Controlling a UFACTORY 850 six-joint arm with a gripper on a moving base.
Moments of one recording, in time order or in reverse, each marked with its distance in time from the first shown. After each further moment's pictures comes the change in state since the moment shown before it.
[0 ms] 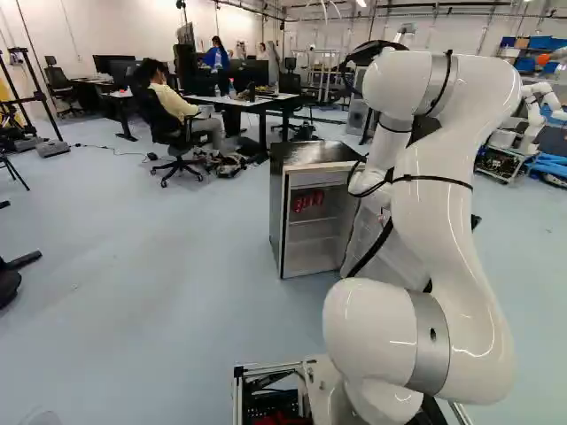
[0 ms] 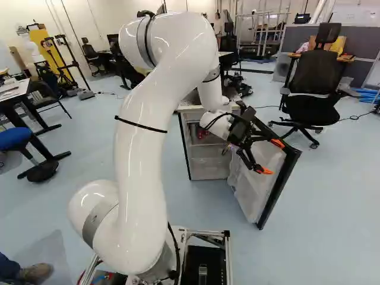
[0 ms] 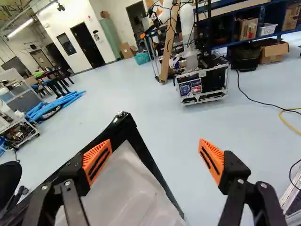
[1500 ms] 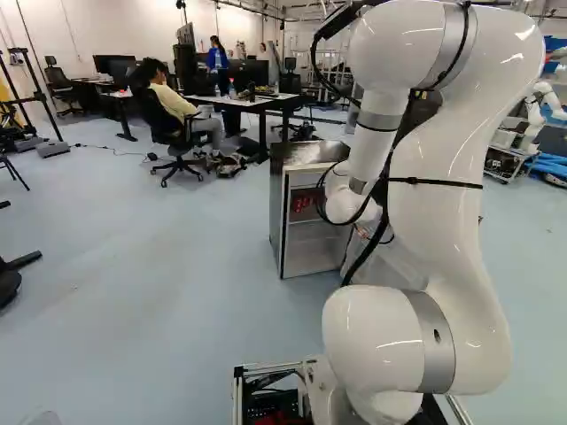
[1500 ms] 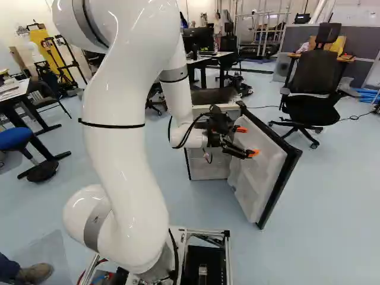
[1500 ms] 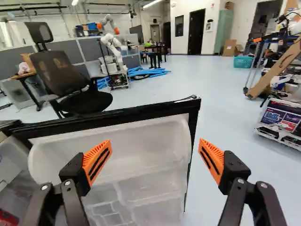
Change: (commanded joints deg) arm 11.2 13.9 25.3 -35.4 0.0 0.0
